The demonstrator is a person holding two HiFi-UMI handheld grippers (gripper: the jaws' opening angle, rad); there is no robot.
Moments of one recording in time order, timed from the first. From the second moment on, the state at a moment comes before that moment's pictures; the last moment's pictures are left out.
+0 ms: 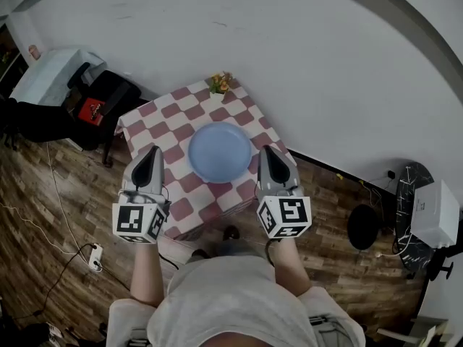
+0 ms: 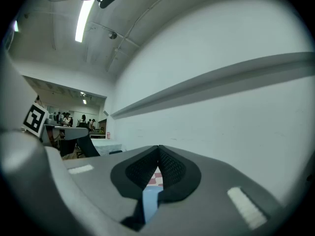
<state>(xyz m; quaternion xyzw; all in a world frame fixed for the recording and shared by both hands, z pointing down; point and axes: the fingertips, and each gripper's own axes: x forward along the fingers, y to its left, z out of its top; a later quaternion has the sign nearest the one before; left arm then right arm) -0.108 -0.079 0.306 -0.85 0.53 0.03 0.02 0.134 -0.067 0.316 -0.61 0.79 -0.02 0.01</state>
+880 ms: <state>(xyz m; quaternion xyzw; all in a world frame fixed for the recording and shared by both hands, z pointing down) -0.142 -0.020 0.273 -0.86 0.50 0.06 0.06 0.100 0.014 0.272 -0.65 0.76 0.06 0.03</state>
